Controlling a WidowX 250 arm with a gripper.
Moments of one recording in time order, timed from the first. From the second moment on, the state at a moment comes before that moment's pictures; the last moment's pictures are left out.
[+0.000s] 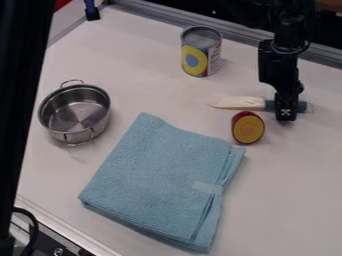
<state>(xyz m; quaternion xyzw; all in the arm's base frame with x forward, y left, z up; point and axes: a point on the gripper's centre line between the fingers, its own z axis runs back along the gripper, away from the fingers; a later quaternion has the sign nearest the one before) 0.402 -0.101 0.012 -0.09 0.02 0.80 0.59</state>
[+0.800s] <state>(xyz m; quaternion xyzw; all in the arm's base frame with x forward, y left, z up) 0.401 -0.089 0.052 -0.09 0.00 0.75 0.66</state>
